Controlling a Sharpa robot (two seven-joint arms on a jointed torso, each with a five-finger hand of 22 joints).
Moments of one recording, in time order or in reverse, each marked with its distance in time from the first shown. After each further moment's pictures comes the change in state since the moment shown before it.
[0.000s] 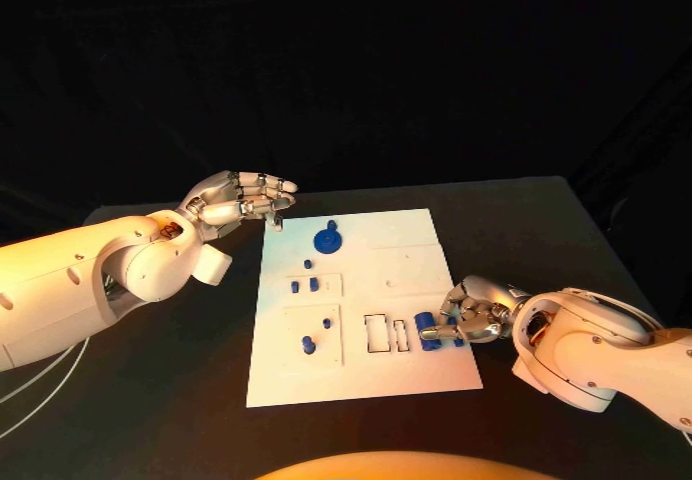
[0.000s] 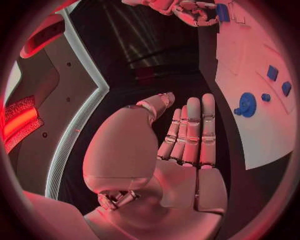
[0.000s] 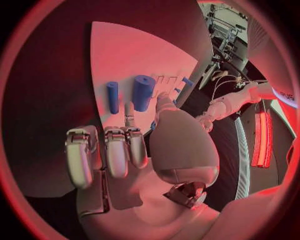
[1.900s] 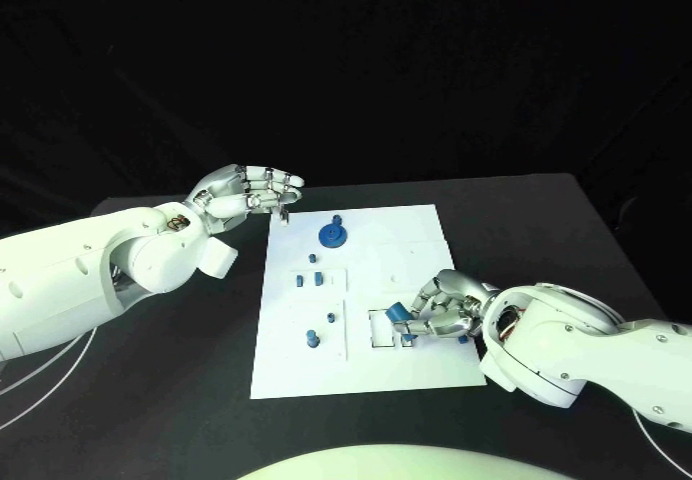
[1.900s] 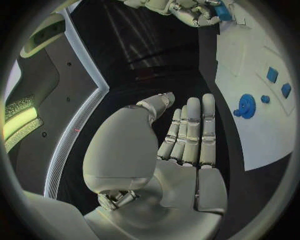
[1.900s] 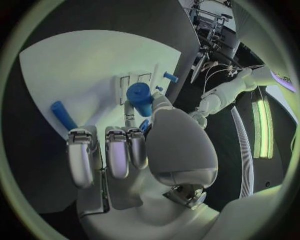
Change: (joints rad) left arm 0.000 -0.003 0.000 0.004 0.000 0.007 -0.006; left_hand 0.000 0.000 0.000 0.000 0.000 -0.004 -0.004 0.000 0.000 0.000 0.000 0.000 -0.002 0.000 0.000 0.000 -0.001 0.000 -0.004 0.004 0.000 0.000; right arm 0.027 0.119 0.000 0.025 0.135 -0.055 -0.044; right_hand 0.113 0.065 0.076 0.003 0.209 0.077 -0.013 0.005 -0.034 0.001 -0.034 0.009 -0.001 0.000 -0.029 0.010 0.000 0.000 0.000 -0.022 0.000 0.000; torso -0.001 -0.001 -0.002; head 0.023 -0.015
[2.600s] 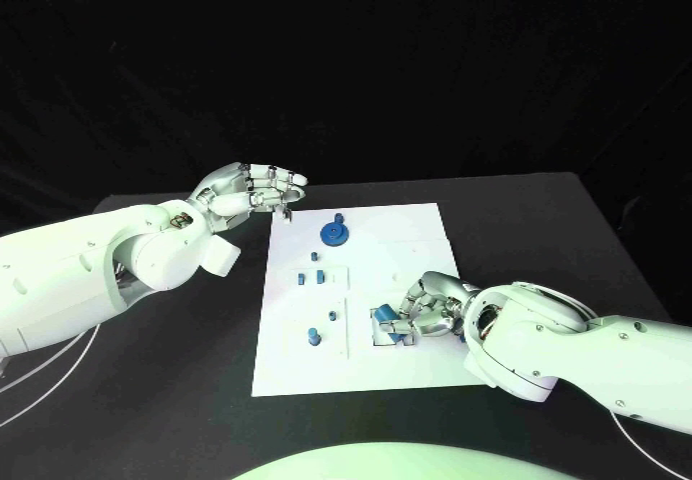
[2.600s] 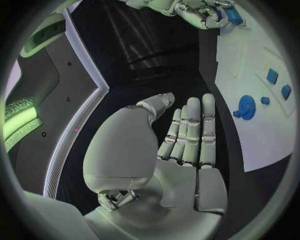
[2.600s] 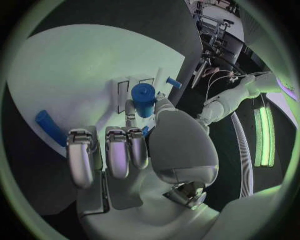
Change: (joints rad) left arm 0.000 0.001 0.000 0.001 0.000 0.005 -0.003; left_hand -0.004 0.004 0.003 0.003 0.004 -0.004 0.004 0.000 0.000 0.000 0.000 0.000 -0.001 0.000 0.000 0.000 0.000 0.000 0.000 0.000 0.000 0.000; right arm -0.016 0.088 -0.002 -0.066 -0.053 0.020 -0.022; right_hand -0.075 -0.008 0.007 -0.007 -0.067 0.001 -0.001 0.019 0.015 0.000 0.000 0.000 0.000 0.000 0.000 0.000 0.000 0.000 0.000 0.000 0.000 0.000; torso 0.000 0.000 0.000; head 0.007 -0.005
